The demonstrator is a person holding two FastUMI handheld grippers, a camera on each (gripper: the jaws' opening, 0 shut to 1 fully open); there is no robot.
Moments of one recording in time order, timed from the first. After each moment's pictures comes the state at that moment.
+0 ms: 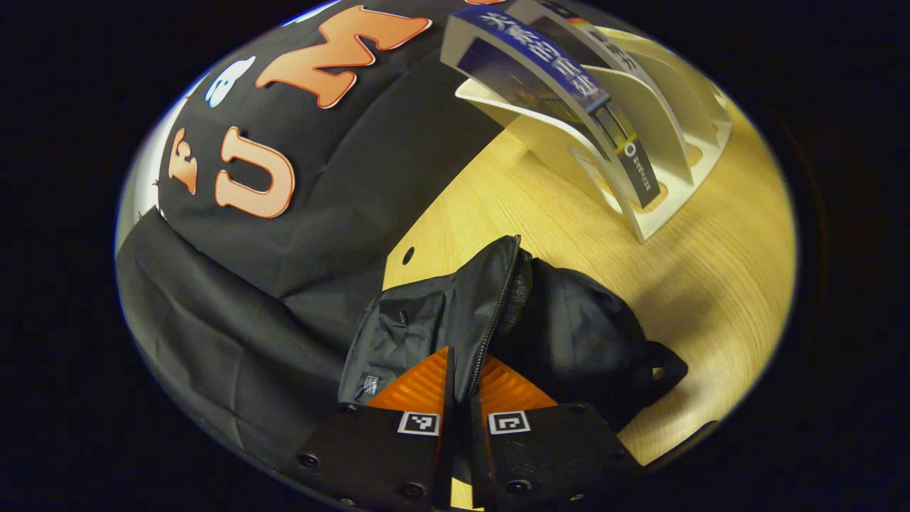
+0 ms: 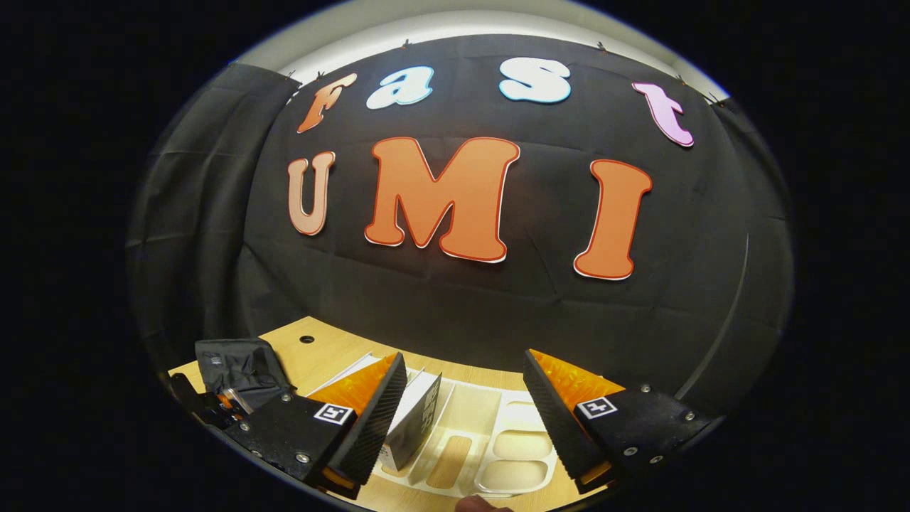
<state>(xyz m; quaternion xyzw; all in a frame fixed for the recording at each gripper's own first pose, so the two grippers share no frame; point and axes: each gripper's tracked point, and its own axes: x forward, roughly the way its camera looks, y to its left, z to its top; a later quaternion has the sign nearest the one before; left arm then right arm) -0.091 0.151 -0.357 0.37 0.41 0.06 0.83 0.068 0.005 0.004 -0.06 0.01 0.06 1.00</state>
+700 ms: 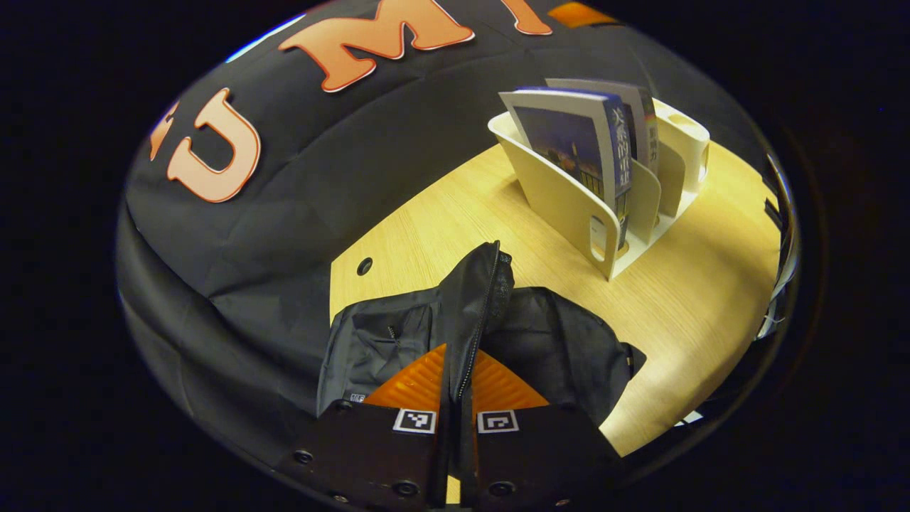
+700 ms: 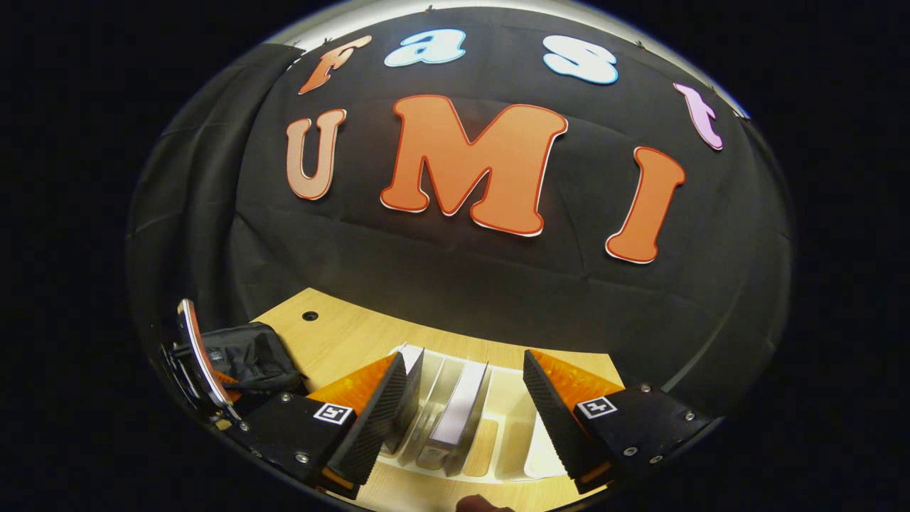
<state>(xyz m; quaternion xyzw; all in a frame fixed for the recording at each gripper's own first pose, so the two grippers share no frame) -0.068 0.184 -0.286 0.24 0.45 -0.08 0.86 0.085 0.082 -0.009 -0.08 0.11 0.04 0.99</state>
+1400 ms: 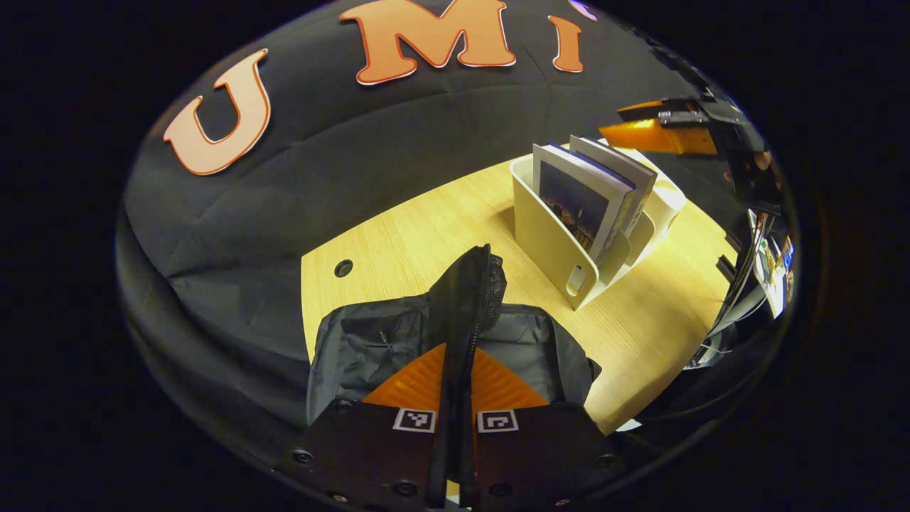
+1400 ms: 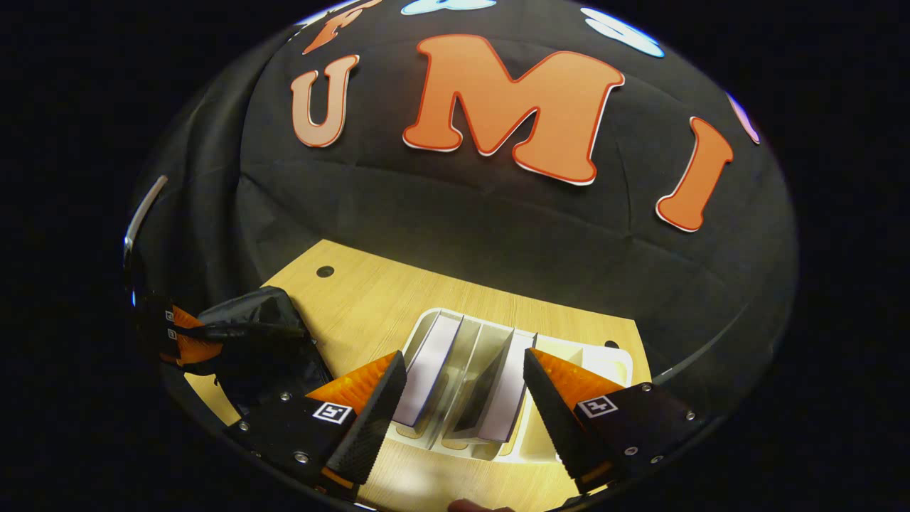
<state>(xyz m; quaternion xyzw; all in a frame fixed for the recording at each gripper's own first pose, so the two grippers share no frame) -0.048 0.214 -0.225 0.13 0.47 -0.16 0.86 0.112 0.127 -0.057 -0.10 0.25 0.07 0.96</state>
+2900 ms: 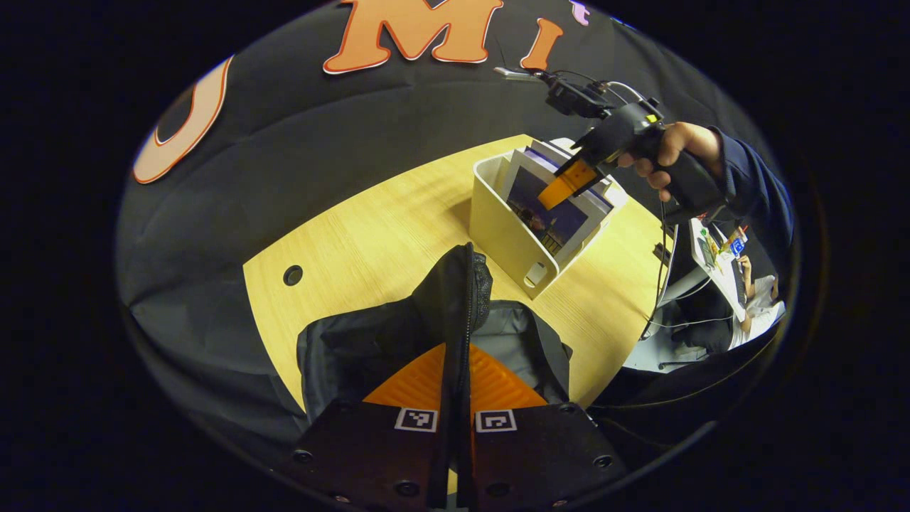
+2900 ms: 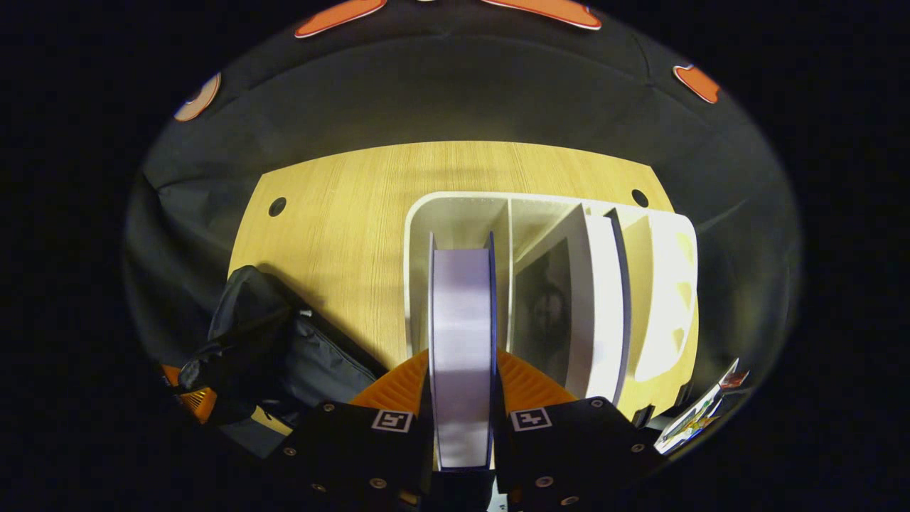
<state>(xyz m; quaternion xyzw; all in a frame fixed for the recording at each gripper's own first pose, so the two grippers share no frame) -0.031 0.223 -0.209 0.10 0.51 -0.30 0.80 0.104 0.155 -0.149 0.03 0.55 -0.02 0.83</state>
